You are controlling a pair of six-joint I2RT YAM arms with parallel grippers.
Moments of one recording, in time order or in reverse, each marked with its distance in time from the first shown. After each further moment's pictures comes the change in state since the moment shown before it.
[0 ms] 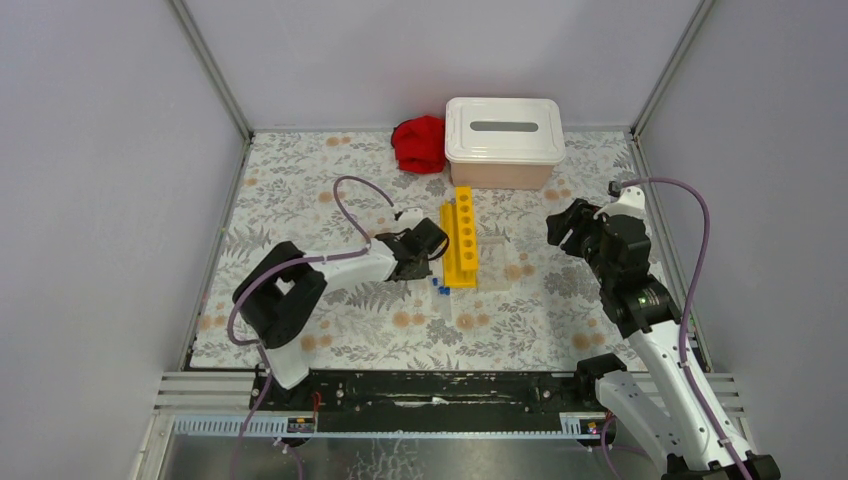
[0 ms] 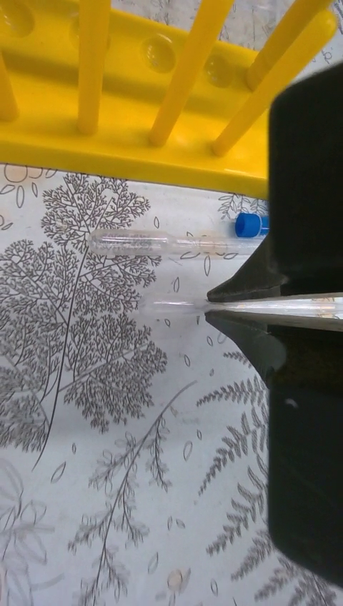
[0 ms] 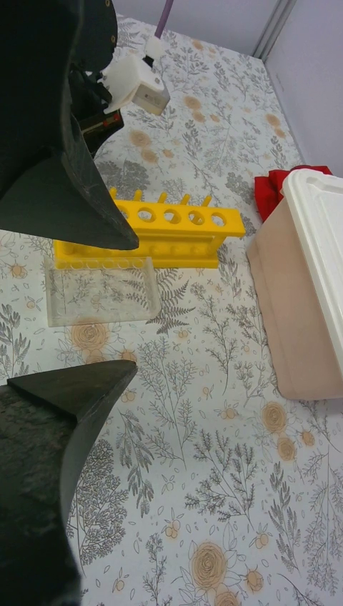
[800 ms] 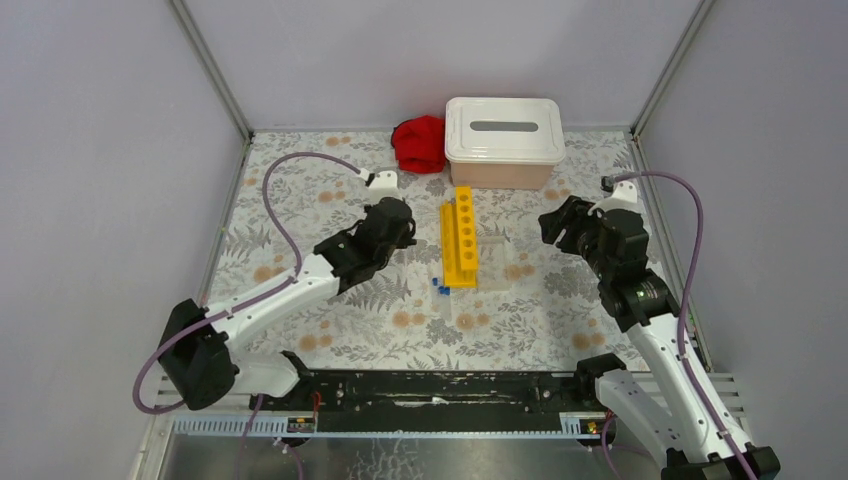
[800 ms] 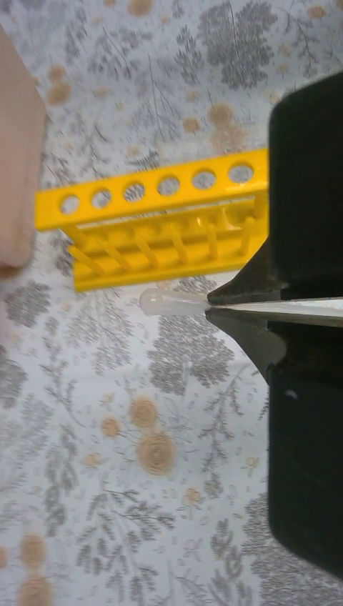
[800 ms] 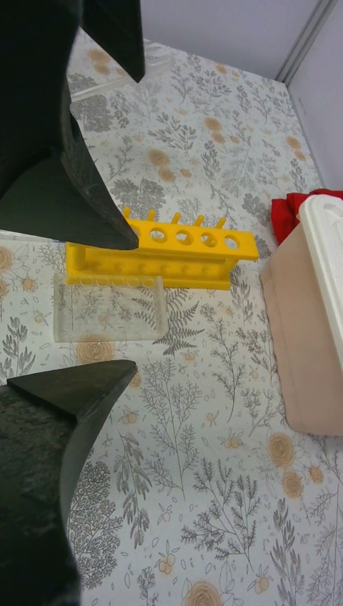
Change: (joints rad) left arm 0.000 -0.448 -0.047 0.084 -0.151 0.217; right arm 0.001 0.040 0.021 0.000 -0.076 -0.002
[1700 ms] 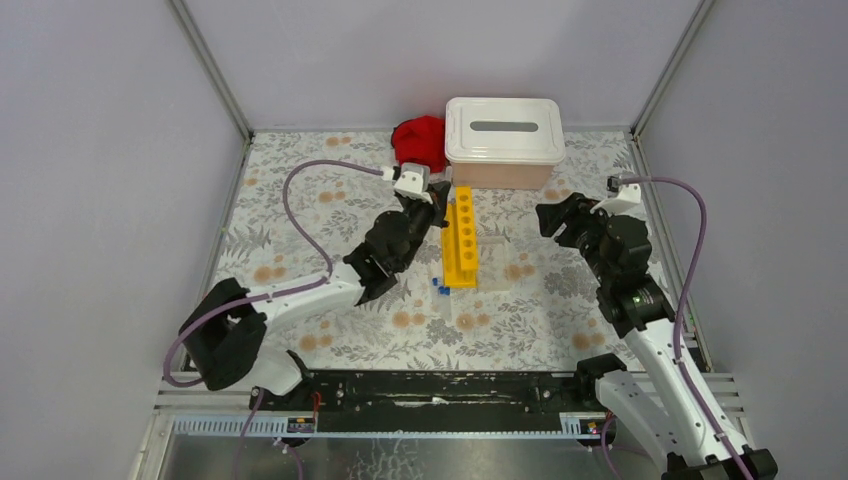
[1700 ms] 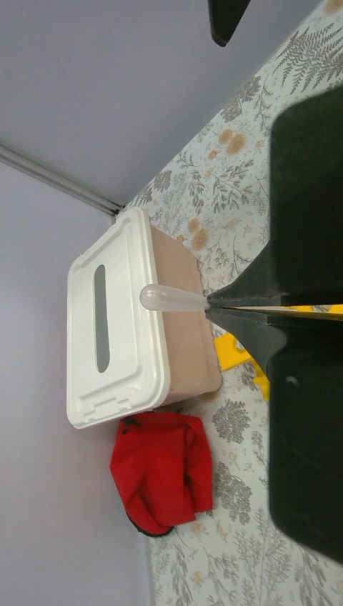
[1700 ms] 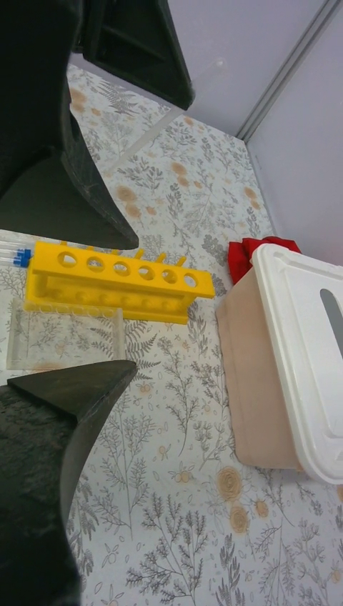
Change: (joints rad) left arm -0.071 0.101 -0.124 0.963 0.048 0.402; right arm 0.002 -0.037 -0.063 0.192 -0.033 0.029
